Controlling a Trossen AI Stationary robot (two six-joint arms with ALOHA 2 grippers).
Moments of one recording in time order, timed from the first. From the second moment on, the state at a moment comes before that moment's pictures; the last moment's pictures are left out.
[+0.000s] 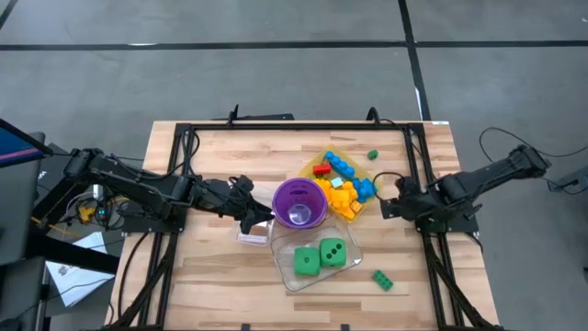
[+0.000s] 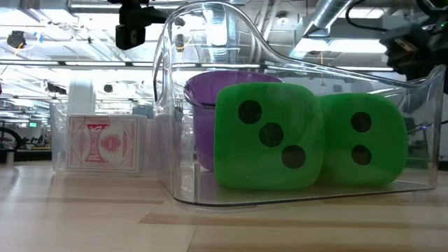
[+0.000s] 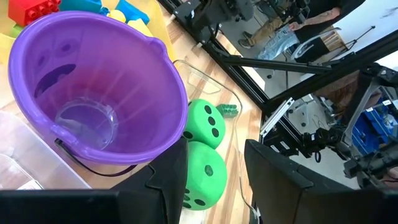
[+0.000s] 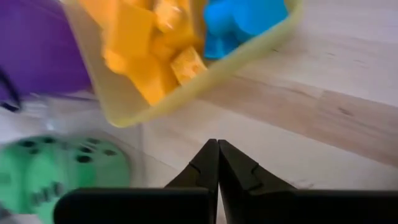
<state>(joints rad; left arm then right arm) -0.22 1.13 0.80 -0.09 -0.17 -0.87 0.37 0.73 0.56 -0.97 0.33 1.62</state>
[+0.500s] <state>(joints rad) -0.21 1.13 0.80 -0.09 -0.19 -0.85 0.00 0.66 0.83 -0.88 0.60 1.03</state>
